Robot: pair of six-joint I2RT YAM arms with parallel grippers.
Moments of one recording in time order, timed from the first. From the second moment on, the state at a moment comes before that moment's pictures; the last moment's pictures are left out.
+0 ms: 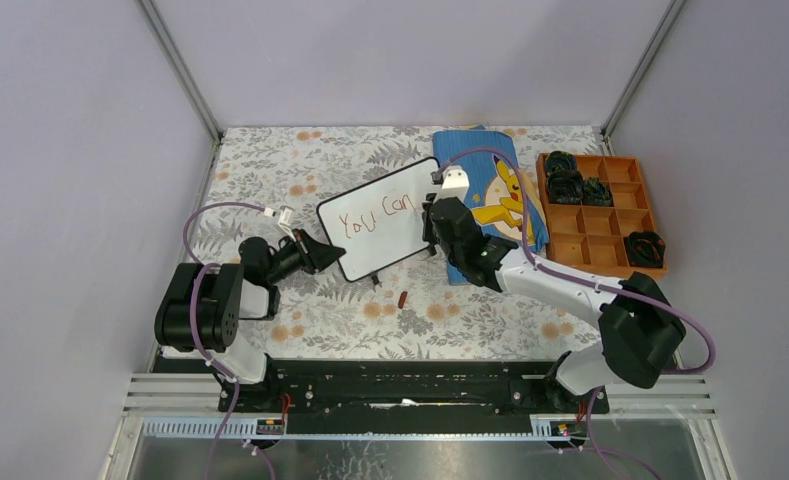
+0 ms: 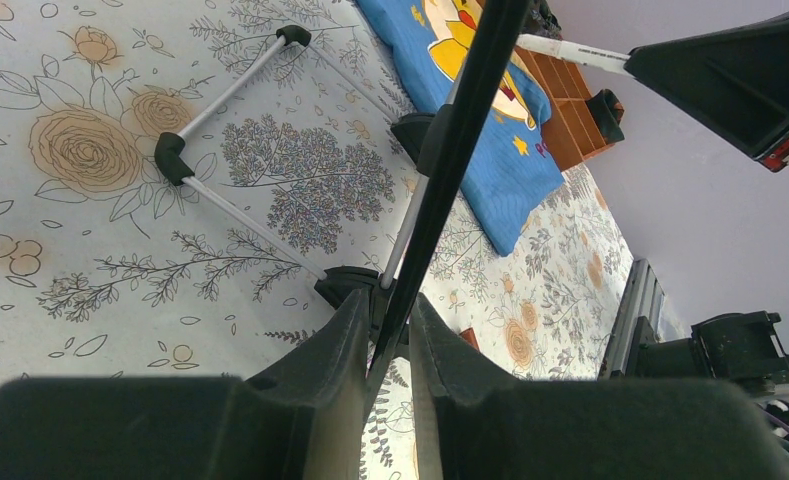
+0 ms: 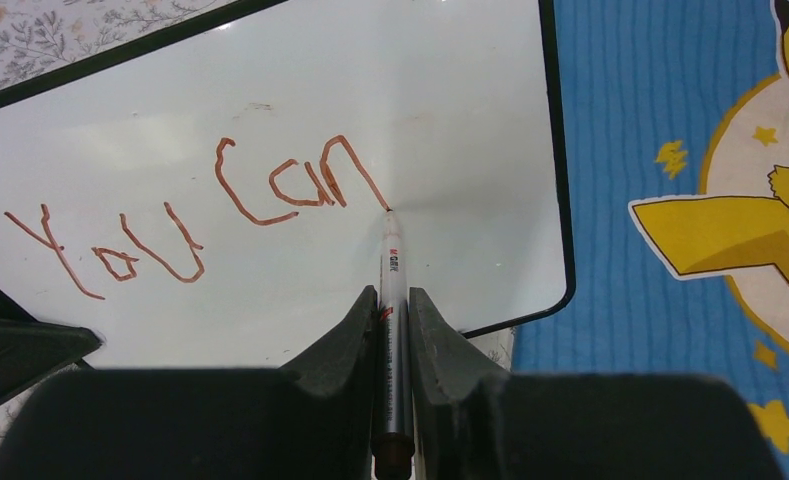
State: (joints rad) left arm 0.03 1.59 0.27 1.17 0.84 -0.66; right arm 0.81 1.47 0.95 0.08 0.49 0.38
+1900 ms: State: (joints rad) left arm 0.03 1.59 0.27 1.17 0.85 -0.66; right arm 1.17 1.59 0.87 0.39 0.59 0.25
